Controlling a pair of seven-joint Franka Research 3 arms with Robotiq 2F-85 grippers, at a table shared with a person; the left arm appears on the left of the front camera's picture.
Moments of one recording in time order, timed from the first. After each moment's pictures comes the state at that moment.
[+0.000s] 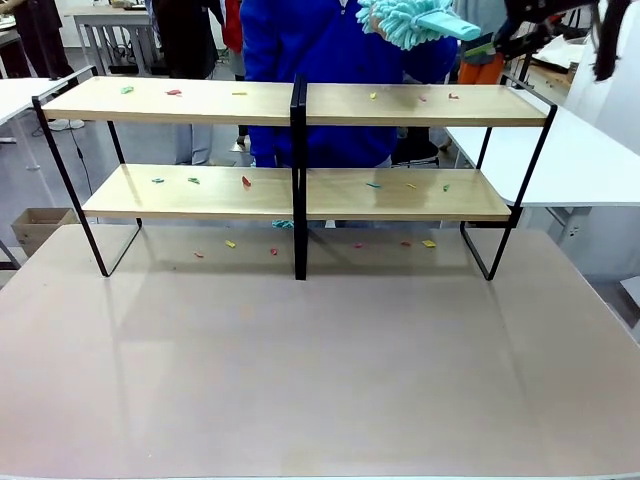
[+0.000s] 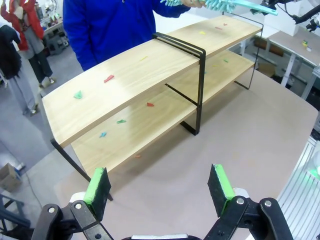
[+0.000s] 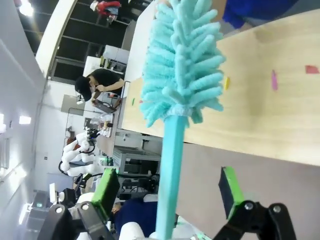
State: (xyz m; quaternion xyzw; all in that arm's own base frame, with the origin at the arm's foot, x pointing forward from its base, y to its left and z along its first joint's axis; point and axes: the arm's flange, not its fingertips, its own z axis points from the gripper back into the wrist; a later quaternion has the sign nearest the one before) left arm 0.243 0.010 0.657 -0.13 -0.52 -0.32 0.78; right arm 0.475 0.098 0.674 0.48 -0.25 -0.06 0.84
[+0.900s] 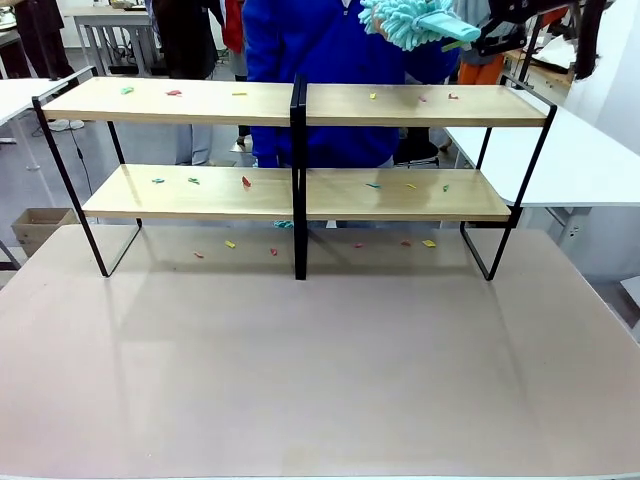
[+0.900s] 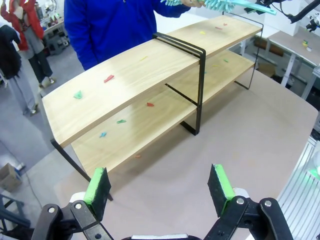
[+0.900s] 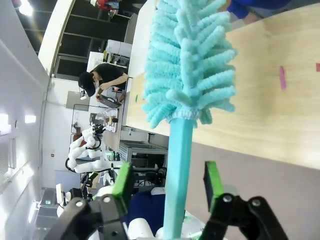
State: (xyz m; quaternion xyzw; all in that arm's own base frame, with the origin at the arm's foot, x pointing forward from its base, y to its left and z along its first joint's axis) left arm 0.243 0.010 0.657 -0.13 -0.52 -0.32 0.78; right arm 0.488 0.101 0.673 0.49 -0.23 -0.07 0.84
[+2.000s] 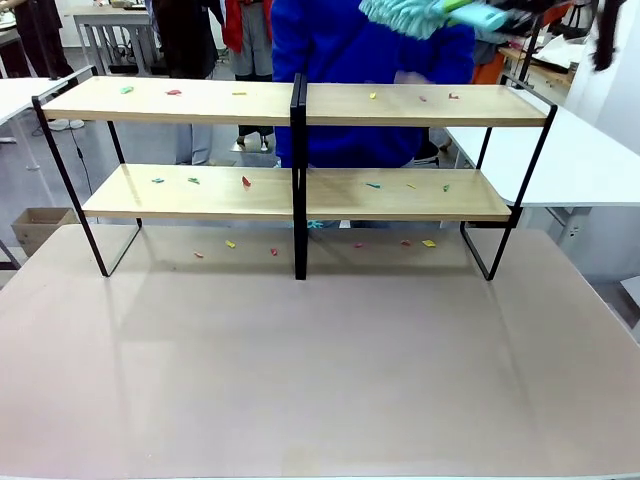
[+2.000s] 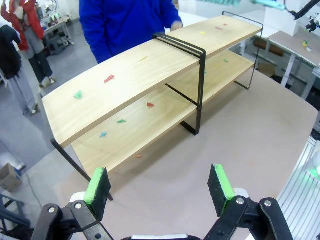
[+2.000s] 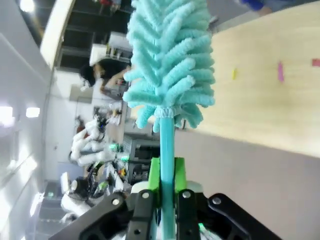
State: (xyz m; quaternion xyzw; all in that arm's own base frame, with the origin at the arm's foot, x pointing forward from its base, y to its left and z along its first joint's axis) left arm 0.243 0.010 0.657 -0.13 -0.52 -0.32 0.78; right arm 0.470 0.068 0.697 0.51 -0.21 -0.05 0.83
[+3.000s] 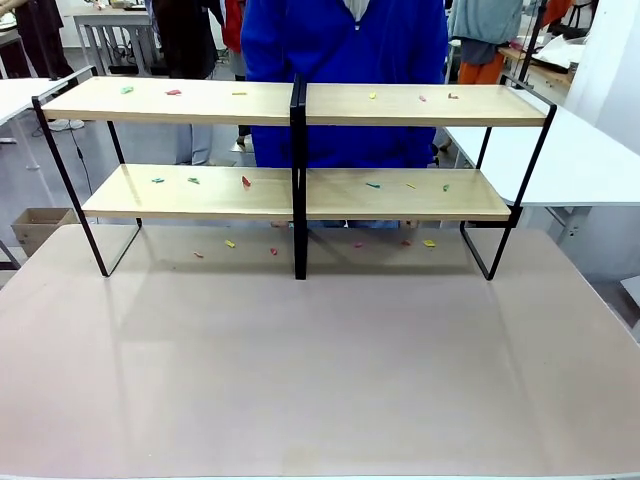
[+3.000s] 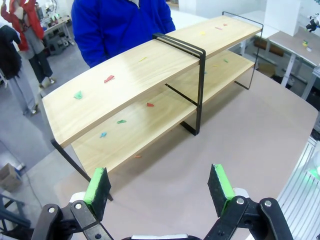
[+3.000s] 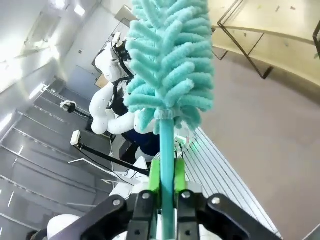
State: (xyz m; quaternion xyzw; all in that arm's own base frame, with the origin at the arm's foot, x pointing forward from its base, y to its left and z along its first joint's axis) left arm 0.243 0.010 0.657 -0.13 -0.53 -0.32 0.78; right arm 0.227 -0.230 0.711 0.55 -0.24 0.22 0.77
